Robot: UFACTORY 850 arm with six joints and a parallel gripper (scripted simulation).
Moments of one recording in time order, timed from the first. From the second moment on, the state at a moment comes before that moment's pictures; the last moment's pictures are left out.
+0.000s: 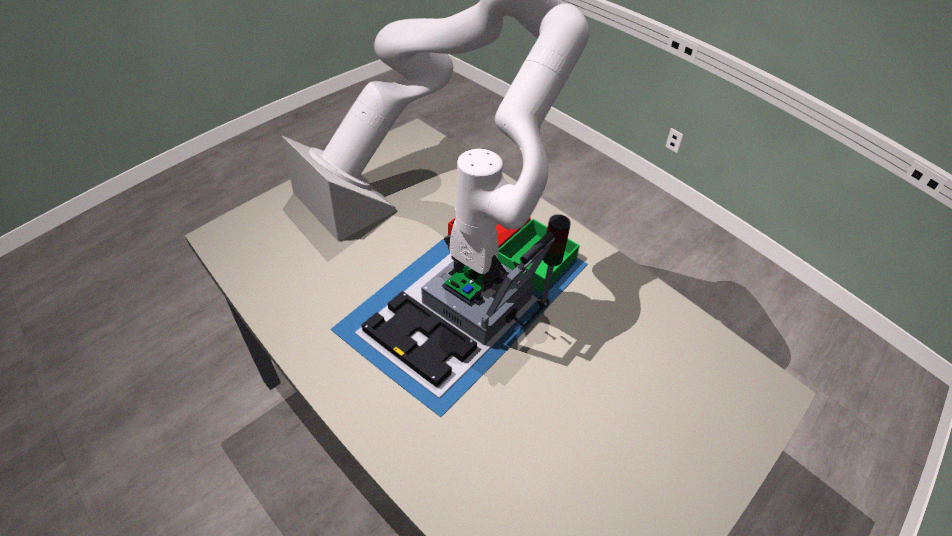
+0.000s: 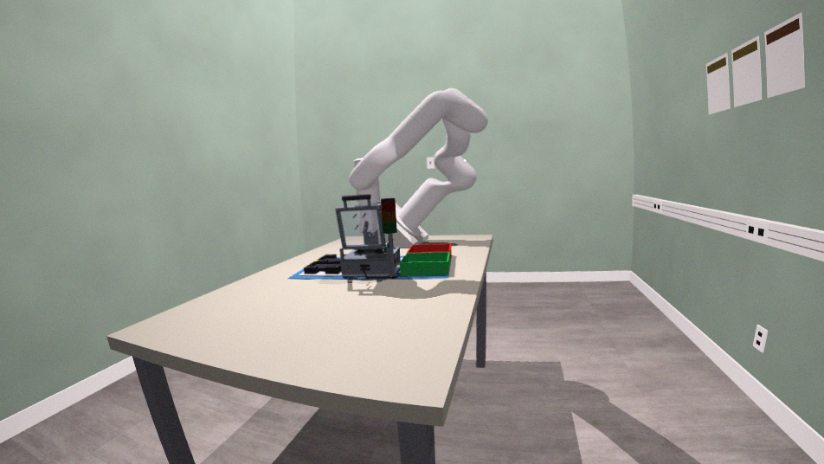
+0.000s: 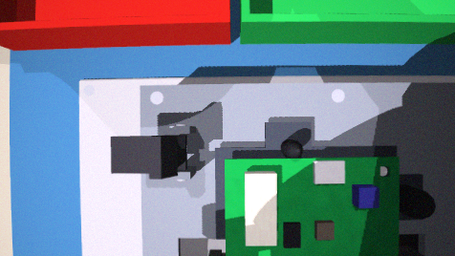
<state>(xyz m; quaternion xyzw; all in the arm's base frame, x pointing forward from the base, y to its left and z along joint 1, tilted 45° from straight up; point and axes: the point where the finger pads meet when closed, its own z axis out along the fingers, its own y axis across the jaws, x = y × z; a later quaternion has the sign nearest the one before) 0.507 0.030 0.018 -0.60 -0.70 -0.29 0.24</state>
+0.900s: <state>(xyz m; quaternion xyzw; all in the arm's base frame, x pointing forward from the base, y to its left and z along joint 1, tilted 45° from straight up) 0.508 0.032 0.016 -0.60 -0.70 -0.29 0.24</state>
